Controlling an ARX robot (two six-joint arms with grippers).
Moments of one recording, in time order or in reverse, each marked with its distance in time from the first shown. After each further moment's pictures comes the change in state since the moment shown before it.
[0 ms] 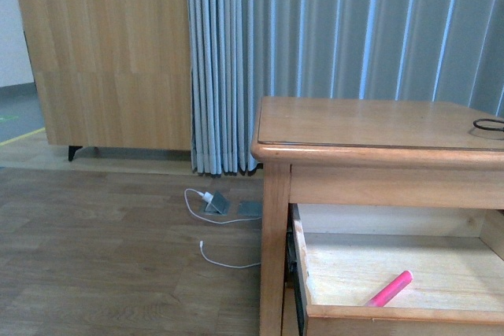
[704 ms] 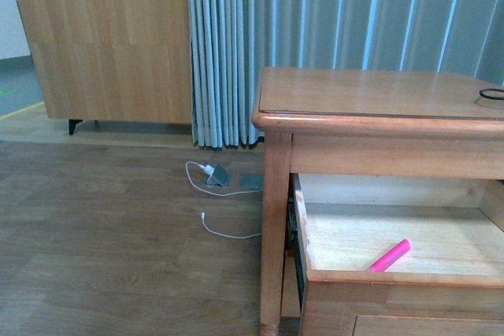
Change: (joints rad) left arm 0.000 -0.001 0.000 0.000 0.000 0.002; right arm 0.119 0.736 0.367 -0.355 -0.121 -0.041
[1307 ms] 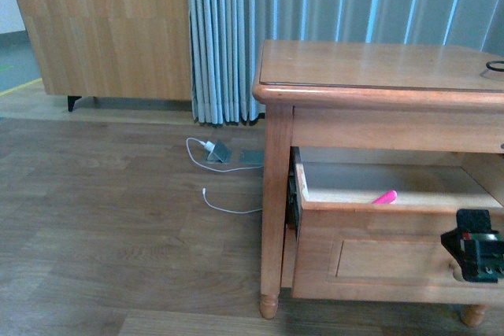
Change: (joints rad) left arm 0.000 0.000 0.000 0.000 0.000 0.000; right arm 0.060 0.445 0.227 0.350 0.178 0.060
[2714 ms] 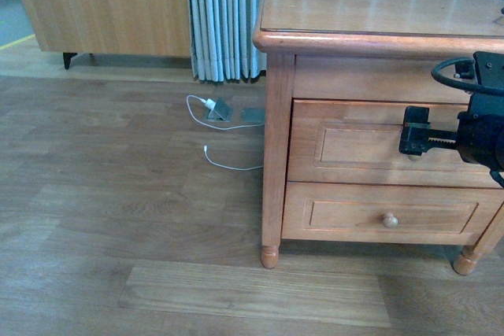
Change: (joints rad) left arm 0.000 0.000 0.000 0.000 0.000 0.000; right arm 0.003 0.422 0.420 0.225 0.079 0.071
